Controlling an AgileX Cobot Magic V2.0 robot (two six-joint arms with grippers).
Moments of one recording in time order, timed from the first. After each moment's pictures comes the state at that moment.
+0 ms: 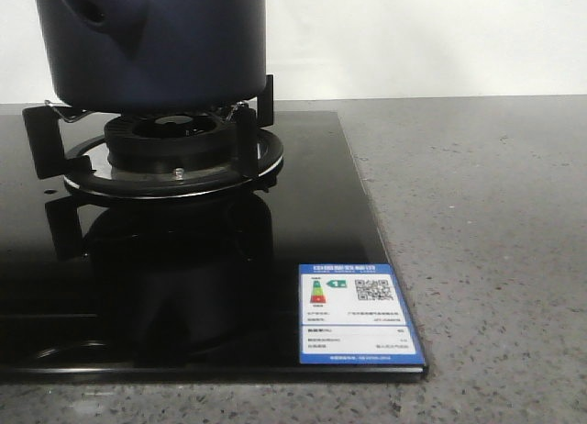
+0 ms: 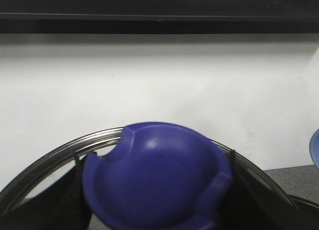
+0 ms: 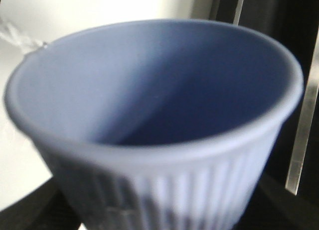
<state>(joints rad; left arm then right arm) -0.18 1.05 -1.00 -0.51 0.07 0.49 0.75 1.62 -1.44 -1.78 0.42 -0.01</state>
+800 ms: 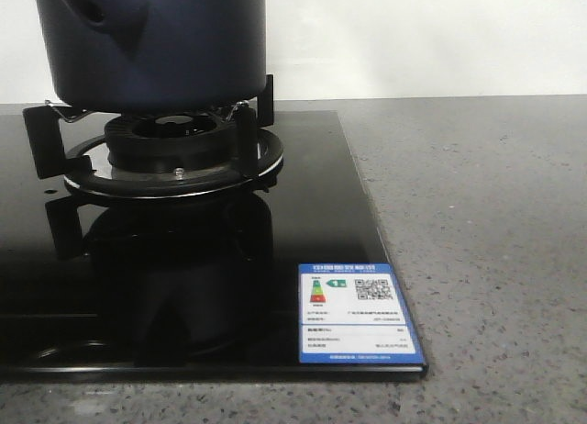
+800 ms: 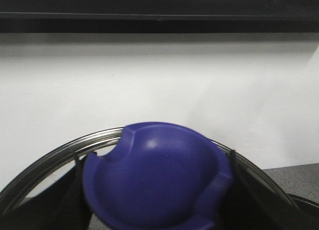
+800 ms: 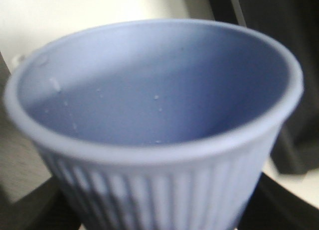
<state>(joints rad) -0.18 1.05 -1.00 -0.51 0.08 0.49 0.73 1.59 -1.44 -1.45 0.58 0.50</state>
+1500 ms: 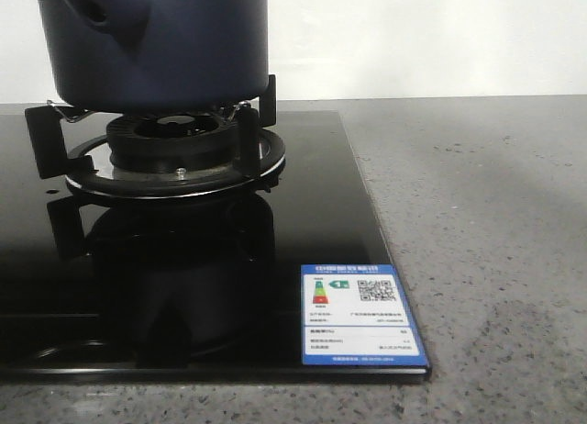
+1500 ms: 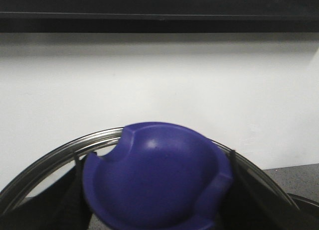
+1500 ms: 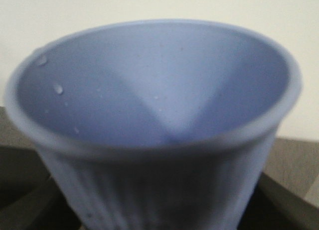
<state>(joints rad) -0.18 1.05 -1.00 -0.51 0.08 0.49 0.34 1.10 -0.76 -1.76 0.33 1.76</state>
